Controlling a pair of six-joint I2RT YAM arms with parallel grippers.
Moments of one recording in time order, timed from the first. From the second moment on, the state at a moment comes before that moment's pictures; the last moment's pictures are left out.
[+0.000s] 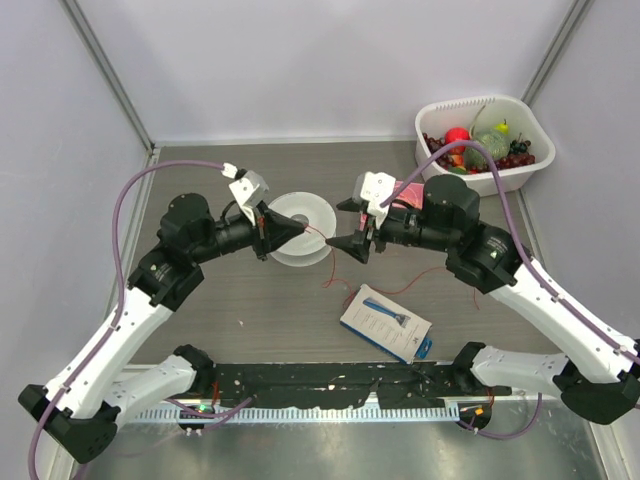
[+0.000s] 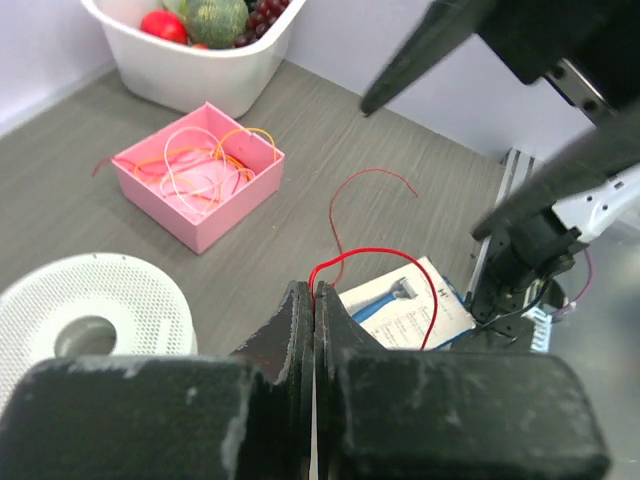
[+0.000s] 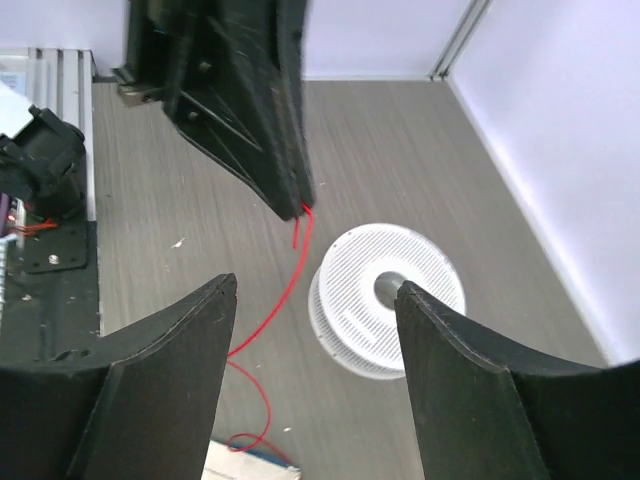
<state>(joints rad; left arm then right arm) -0.58 0.90 1.05 -0.24 0.55 -0.08 0.80 1.08 1.32 -0.41 -0.42 -0.29</state>
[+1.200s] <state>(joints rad) -0.57 0.93 1.06 -0.21 0.54 -0.50 1.11 1.12 1.17 -0.18 0.09 -0.79</state>
